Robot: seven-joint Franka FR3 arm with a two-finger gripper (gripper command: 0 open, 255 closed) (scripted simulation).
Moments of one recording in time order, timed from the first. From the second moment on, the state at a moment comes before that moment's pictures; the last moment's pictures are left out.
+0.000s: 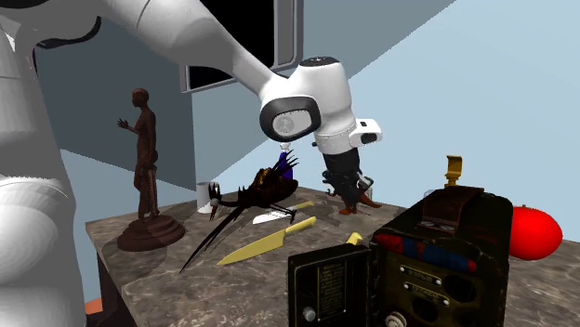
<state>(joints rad) 0.27 -0.11 -0.31 -2.31 0.51 2.60 -0.72</state>
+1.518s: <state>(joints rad) 0.27 0.29 -0.28 -1.93 0.10 2.15 -0.72</state>
